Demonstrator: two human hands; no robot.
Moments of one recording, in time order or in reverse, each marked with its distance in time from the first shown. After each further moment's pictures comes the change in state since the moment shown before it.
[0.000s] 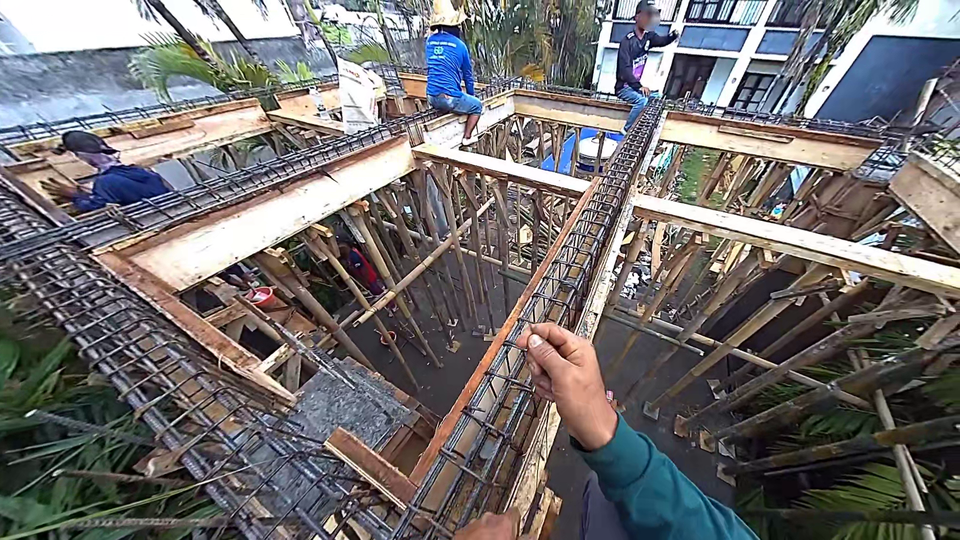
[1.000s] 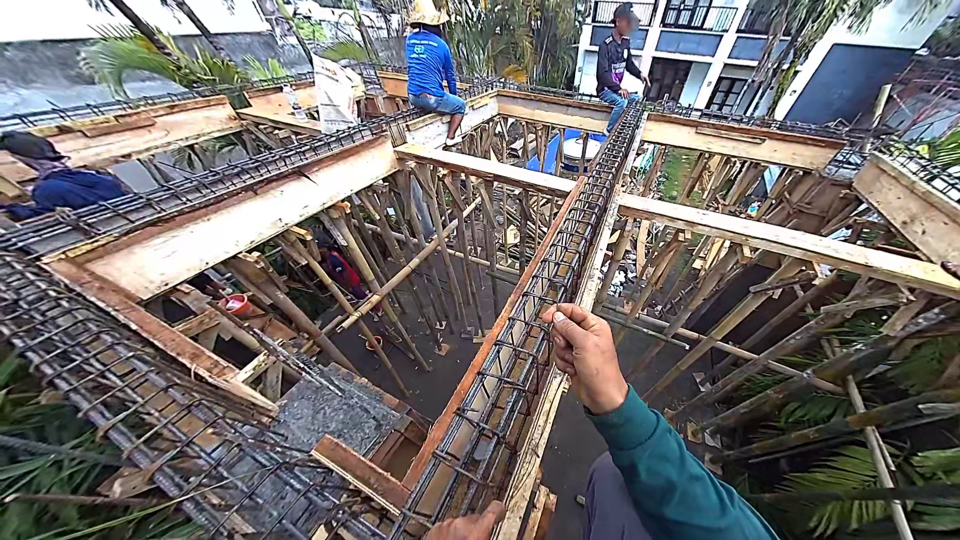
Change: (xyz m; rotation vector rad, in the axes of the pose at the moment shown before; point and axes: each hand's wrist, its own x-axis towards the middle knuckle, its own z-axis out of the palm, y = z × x) left_hand 0.001 -0.055 0.026 0.107 0.291 0.202; right_hand 0.016 0.005 -0.027 0.074 0.211 0.102
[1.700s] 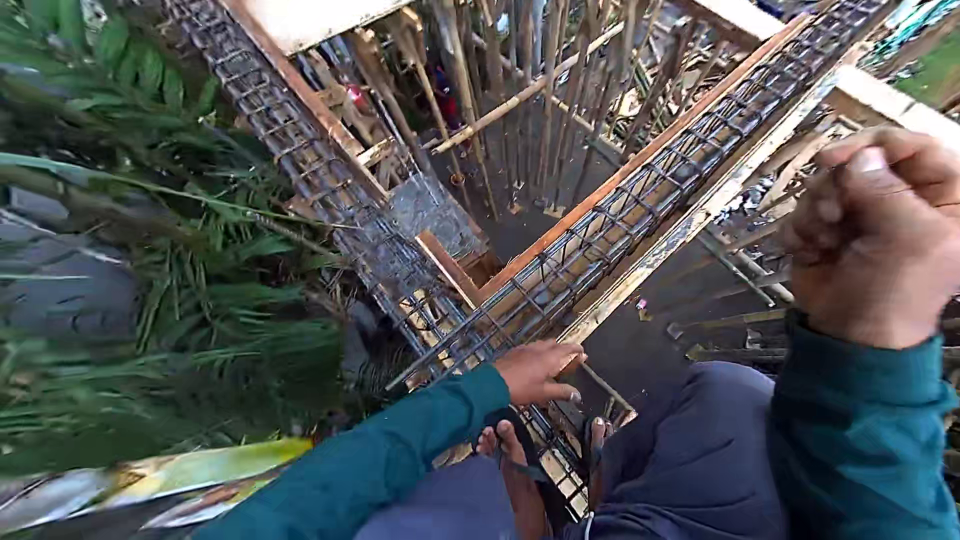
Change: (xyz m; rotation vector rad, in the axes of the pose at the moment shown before) left_hand -0.005 -0.008 0.024 -0.432 -0.115 -0.081; right_hand -0.026 -0.027 -0.029 -0.333 -0.324 -0.304
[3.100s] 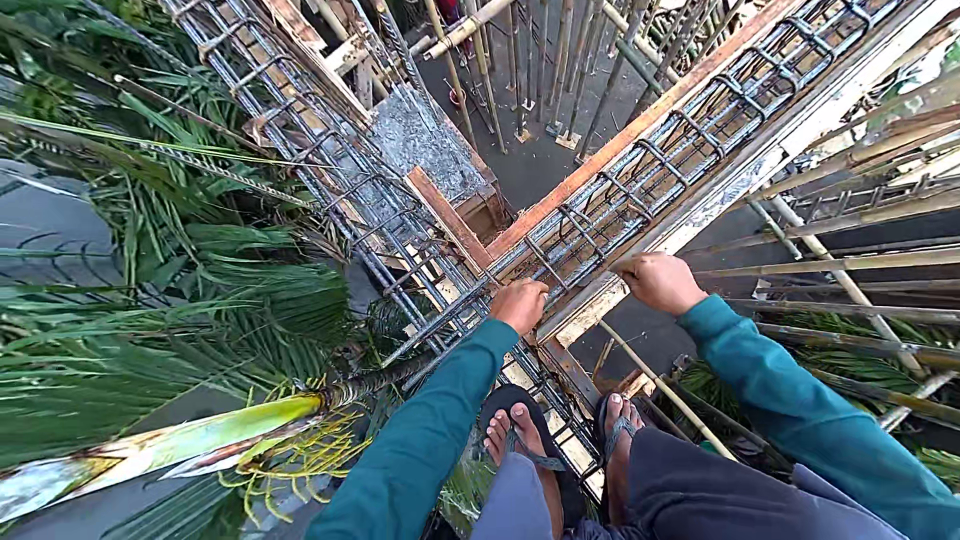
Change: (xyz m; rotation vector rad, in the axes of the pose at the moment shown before) left_hand 0.079 -0.129 0.020 0.056 0.371 -0.312; right_hand -0.044 0.266 0.065 -1.084 -0.996 0.371
